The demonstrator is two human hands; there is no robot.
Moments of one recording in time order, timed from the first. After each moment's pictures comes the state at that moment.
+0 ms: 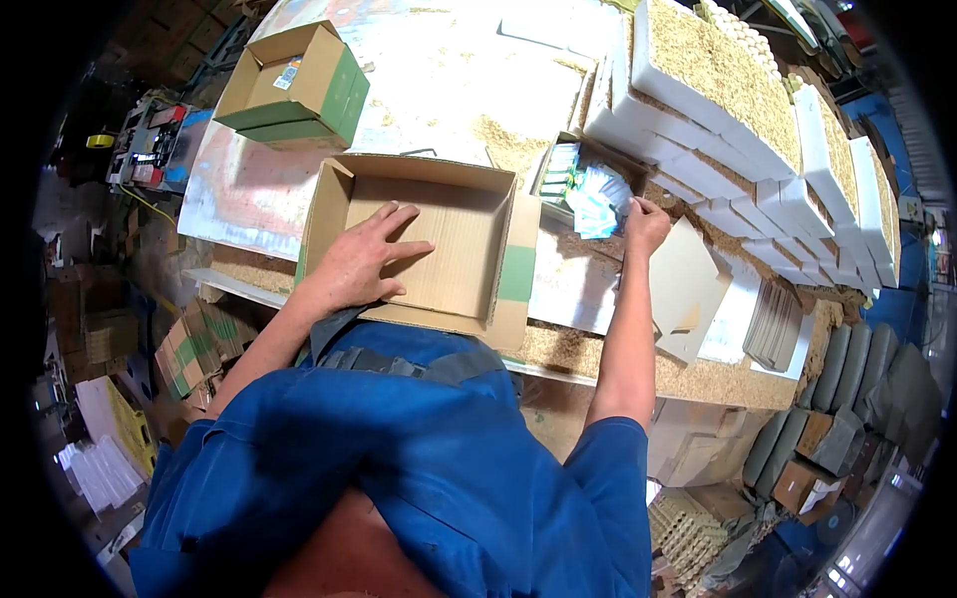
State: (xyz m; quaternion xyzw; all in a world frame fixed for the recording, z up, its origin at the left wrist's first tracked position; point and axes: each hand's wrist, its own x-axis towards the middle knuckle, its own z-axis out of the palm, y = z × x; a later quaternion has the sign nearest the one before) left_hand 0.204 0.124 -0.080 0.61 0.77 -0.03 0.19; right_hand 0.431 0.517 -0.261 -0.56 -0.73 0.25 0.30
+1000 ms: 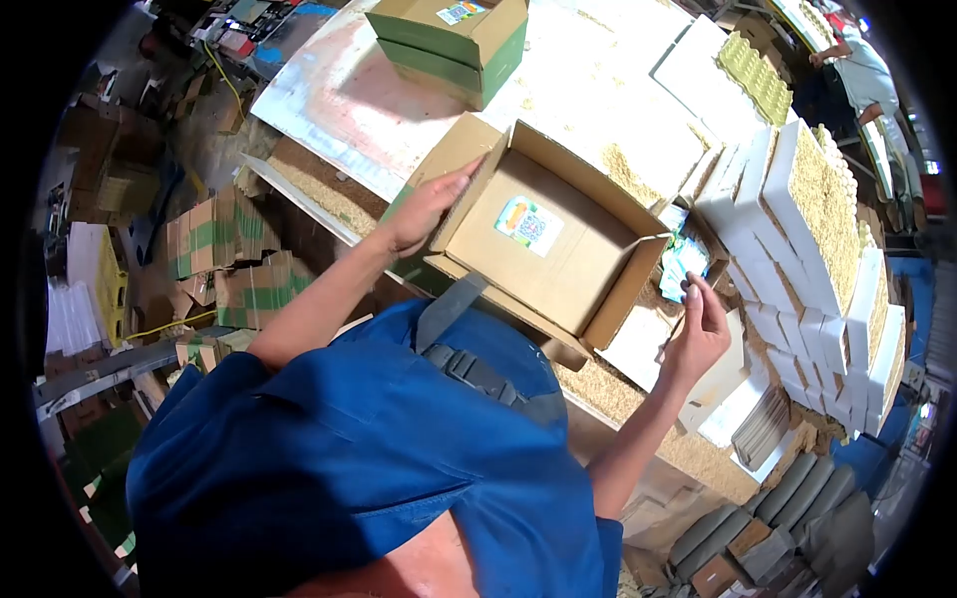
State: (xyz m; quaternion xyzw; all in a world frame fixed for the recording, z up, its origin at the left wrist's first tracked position) left_hand 0.160 0.045 -0.139 0.17 0.54 0.72 0.40; right_hand 0.404 0.334 -0.086 -0.35 -0.70 0.53 0.31
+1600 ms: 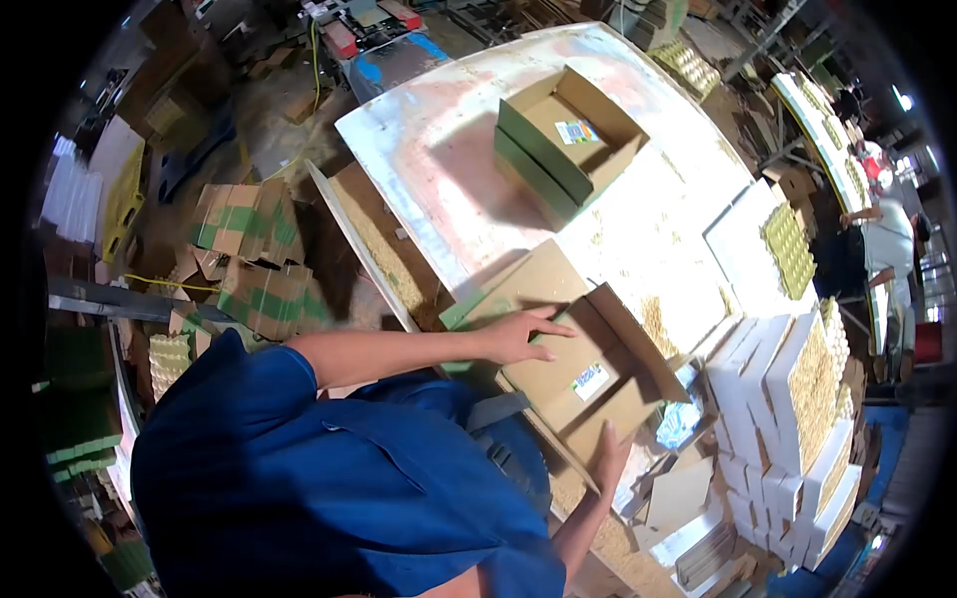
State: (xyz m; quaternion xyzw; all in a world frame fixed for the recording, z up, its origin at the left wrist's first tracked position) left_hand 0.144 0.042 -0.180 0.35 0.73 0.50 0.30; right_hand 0.375 0.260 -0.180 -0.35 -0.64 0.67 0.14
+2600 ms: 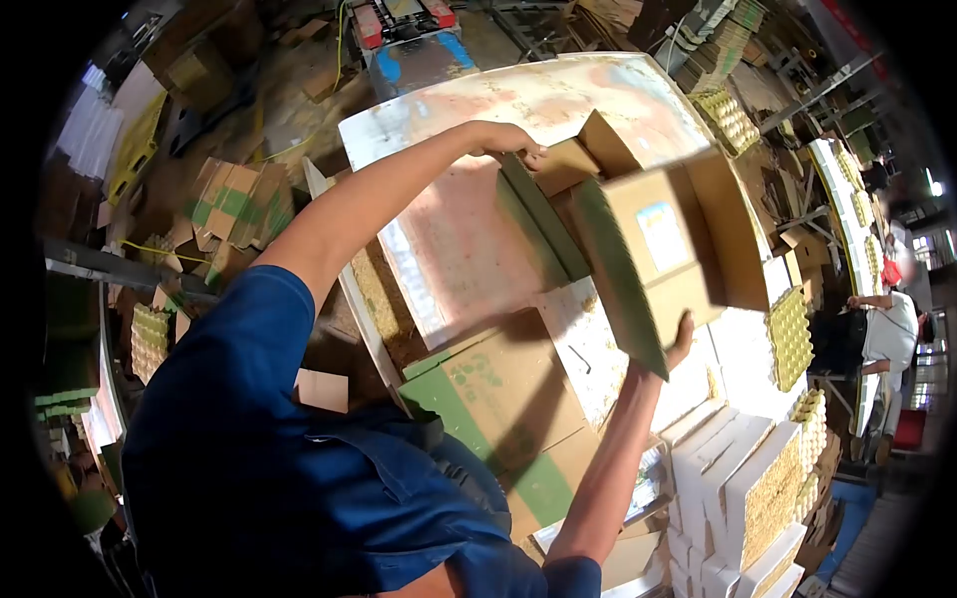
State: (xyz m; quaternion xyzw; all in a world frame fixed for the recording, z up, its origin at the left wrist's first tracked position) left_hand -0.272 0.010 -0.150 0.09 0.79 0.47 0.38; right_hand 0.013 0.340 -0.150 -0.10 -0.34 0.93 0.11
